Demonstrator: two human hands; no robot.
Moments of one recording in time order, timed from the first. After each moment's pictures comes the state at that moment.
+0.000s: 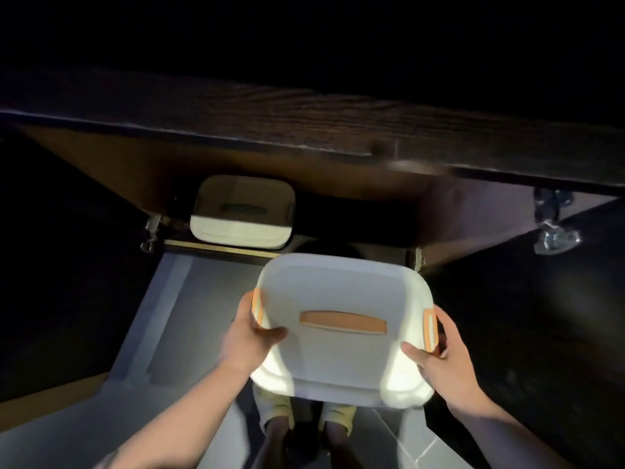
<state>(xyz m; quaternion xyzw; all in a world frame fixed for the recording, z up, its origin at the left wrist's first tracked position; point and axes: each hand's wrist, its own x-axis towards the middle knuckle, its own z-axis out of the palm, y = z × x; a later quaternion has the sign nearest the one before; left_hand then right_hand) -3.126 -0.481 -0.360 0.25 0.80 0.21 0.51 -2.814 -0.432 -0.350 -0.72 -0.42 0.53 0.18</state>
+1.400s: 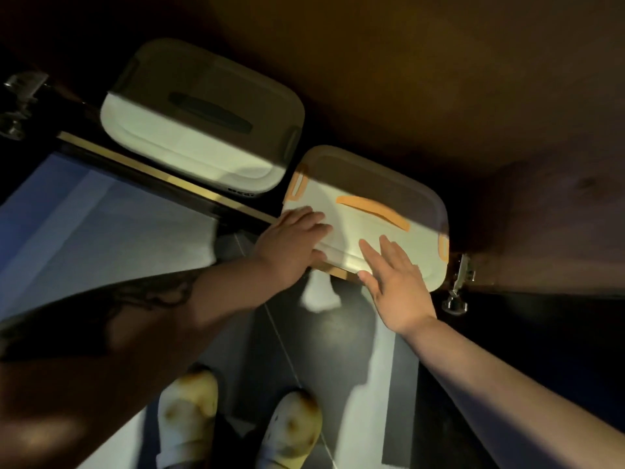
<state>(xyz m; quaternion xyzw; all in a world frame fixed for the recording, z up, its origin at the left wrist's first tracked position) -3.102 -0.329 -0.620 0.70 0.66 0.07 0.27 -2.884 -0.289 -0.604 -0.51 -0.81 0.23 -0.17</state>
